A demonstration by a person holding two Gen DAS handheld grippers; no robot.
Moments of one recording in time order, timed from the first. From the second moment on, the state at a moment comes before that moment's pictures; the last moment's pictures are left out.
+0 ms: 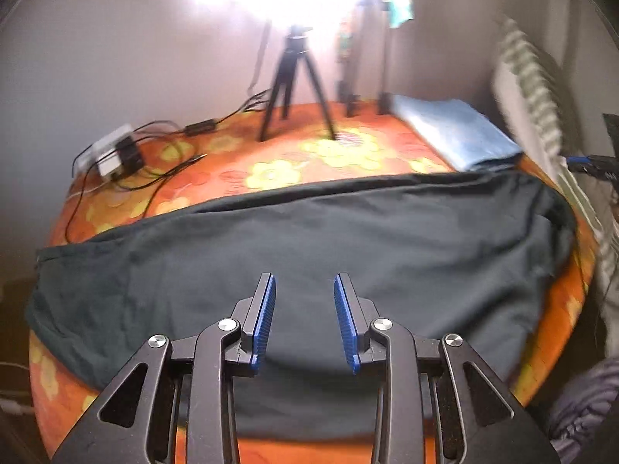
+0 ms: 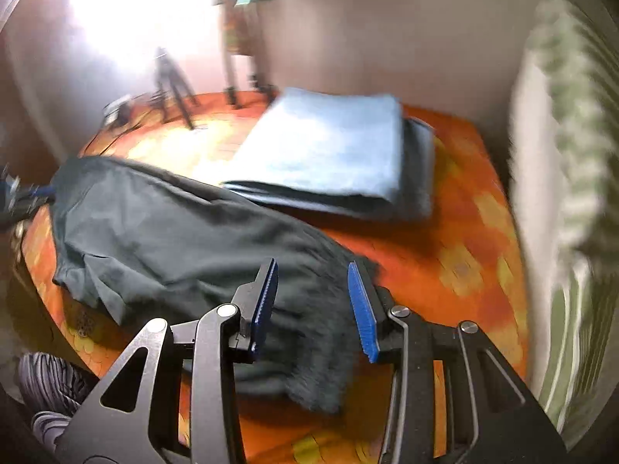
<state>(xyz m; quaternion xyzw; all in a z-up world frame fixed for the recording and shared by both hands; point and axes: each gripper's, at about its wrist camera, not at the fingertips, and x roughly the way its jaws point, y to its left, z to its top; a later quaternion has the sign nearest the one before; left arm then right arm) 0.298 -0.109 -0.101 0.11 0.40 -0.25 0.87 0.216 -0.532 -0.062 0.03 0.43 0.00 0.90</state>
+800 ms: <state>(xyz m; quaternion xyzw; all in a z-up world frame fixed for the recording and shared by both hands) 0.404 -0.108 -0.134 0.07 0.43 -0.22 0.87 0.380 -0.348 -0.140 -0.16 0.49 0.19 0.84</state>
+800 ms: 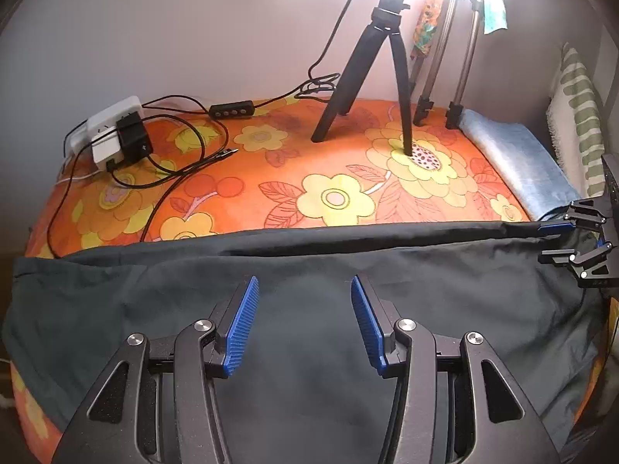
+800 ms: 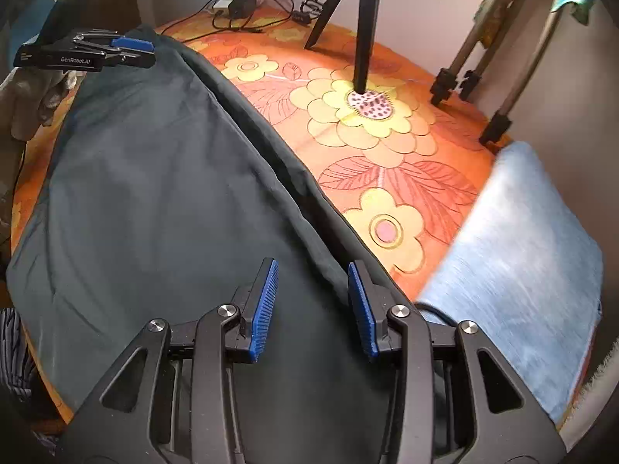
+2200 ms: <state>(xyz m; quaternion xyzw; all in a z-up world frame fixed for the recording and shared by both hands) 0.438 -0.099 -0.149 0.10 0.37 -0.13 0.91 0.302 -0.330 -0.067 -0.14 0.43 0.20 0.87</state>
